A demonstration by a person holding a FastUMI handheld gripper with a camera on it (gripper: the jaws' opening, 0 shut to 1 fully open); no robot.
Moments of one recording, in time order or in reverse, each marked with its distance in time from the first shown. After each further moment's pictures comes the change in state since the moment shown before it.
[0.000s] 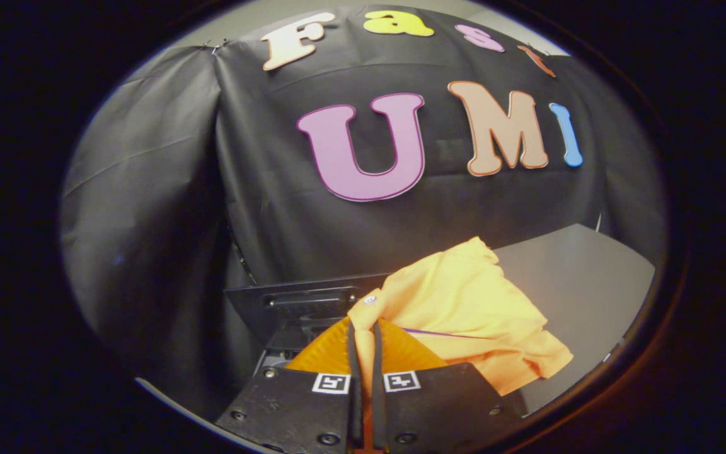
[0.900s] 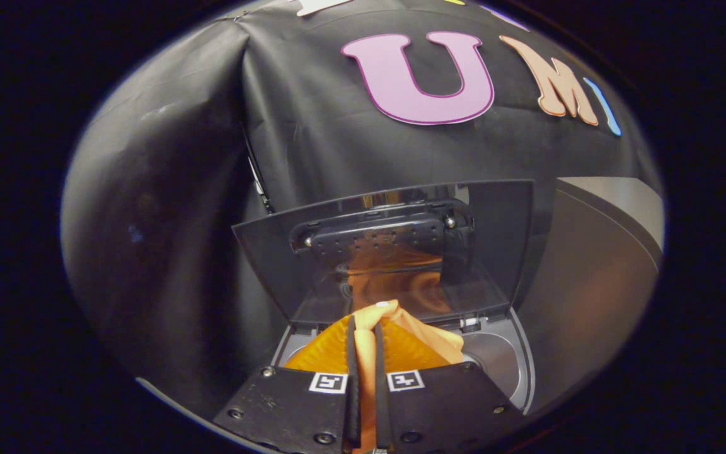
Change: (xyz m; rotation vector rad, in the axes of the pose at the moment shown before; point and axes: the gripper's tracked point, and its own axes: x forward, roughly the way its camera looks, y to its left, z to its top) arm 0.090 0.065 -0.117 -0.047 0.156 0.060
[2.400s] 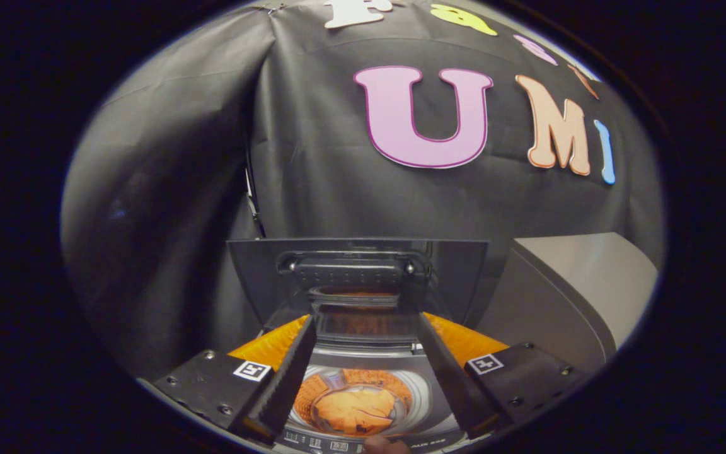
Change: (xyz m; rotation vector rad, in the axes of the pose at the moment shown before) arm -0.043 -0.017 0.057 -0.173 -0.115 -0.093
